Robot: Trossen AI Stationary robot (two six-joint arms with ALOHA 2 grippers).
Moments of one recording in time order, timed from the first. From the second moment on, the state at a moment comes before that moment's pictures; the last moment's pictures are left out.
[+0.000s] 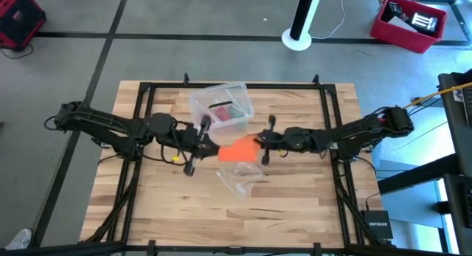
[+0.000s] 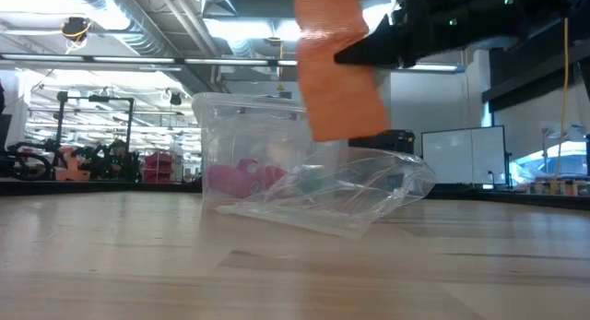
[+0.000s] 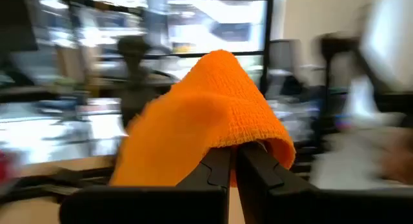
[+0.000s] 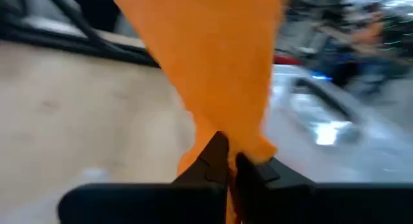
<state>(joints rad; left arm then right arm) -0.18 1.18 0.97 0.27 0.05 0.01 0.09 1.35 0.60 0.55 0.32 -0.23</state>
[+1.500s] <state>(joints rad) -0.02 1.05 0.97 0.21 -0.11 0.18 0.14 1.17 0.60 0.21 0.13 0.12</state>
